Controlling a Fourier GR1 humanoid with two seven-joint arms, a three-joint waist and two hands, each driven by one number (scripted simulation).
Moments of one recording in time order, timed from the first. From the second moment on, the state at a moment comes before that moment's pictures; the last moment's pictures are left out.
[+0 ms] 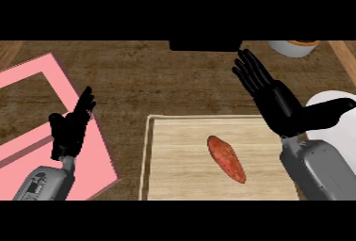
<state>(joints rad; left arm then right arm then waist) -0.19 0.32 -0.17 -1.33 0.17 0.27 0.06 -0.41 -0.34 0.30 -1.56 -0.47 -0.05 0.02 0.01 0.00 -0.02</state>
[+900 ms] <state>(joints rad) -0.22 0.35 -0.15 -1.35 0.22 0.17 0.09 -0.55 -0.48 0.39 -1.14 -0.29 0.66 -0.49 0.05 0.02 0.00</state>
